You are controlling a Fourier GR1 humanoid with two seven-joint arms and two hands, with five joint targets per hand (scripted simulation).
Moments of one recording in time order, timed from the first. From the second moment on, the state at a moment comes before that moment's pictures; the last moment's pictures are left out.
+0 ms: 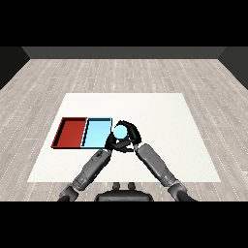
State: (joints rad) left arm -0.44 0.00 -0.48 -1.04 0.33 0.27 -0.41; right arm -0.52 0.00 0.46 -1.26 -0.20 -0.27 -0.27
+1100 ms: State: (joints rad) left arm -0.45 0.04 -0.52 -1.00 0.22 0.51 -0.43; right arm -0.59 -0.02 0.61 -1.19 -0.32 -0.35 -0.36
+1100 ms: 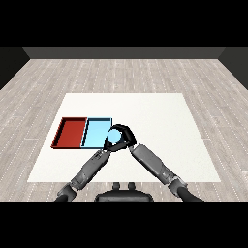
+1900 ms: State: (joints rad) left arm -0.47 0.01 -0.50 -0.95 0.34 0.45 -0.43; right arm -0.55 -0.01 0.55 -1.25 -0.36 -0.31 -0.29
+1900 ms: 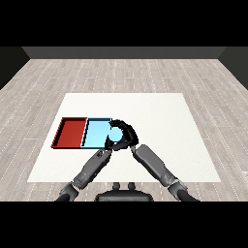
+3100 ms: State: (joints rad) left arm -0.44 0.01 -0.40 -0.94 0.20 0.44 -0.41; right arm -0.32 -0.11 0.36 -1.56 -0.36 -0.18 -0.22
